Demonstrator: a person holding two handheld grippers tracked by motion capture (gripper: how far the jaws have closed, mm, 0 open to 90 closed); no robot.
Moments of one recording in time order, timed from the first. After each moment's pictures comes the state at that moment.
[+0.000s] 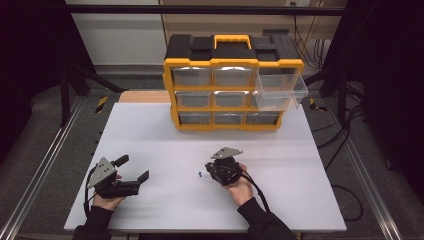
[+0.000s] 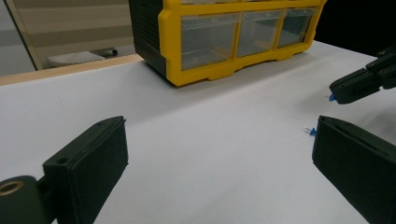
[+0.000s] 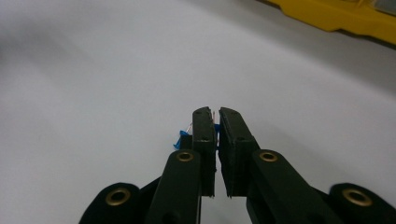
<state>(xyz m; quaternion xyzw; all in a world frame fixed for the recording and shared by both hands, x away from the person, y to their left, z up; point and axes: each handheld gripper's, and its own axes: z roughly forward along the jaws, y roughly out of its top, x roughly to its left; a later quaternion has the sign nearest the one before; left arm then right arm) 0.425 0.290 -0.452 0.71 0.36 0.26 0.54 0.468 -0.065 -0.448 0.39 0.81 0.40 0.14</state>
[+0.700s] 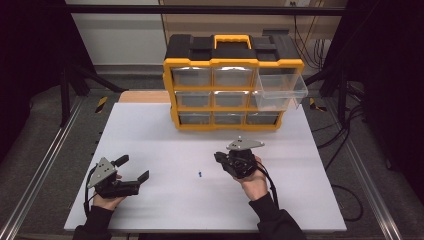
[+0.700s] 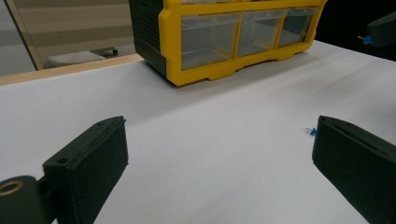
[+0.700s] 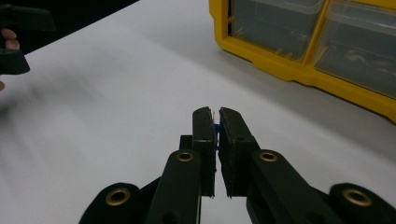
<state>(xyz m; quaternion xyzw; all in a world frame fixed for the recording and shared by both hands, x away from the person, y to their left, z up) 0.426 0.290 -0.452 0.71 0.36 0.26 0.54 0.463 -0.100 -0.399 0.38 0.79 0.46 0.16</state>
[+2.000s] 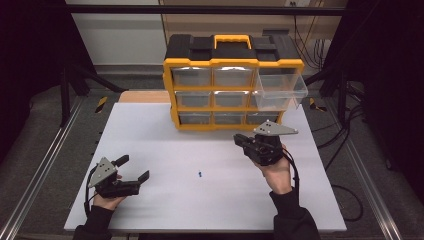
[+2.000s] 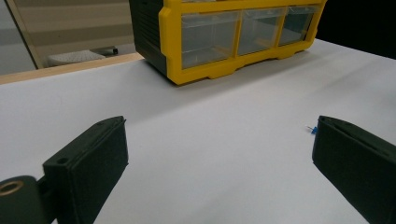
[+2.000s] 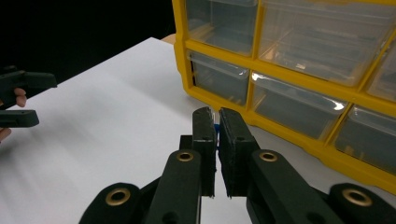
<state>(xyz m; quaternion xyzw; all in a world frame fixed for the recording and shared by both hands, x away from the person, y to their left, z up) 0.427 0.290 -0.453 0.71 0.36 0.26 0.54 0.460 -0.149 -0.340 0.38 0.75 0.50 0.20</state>
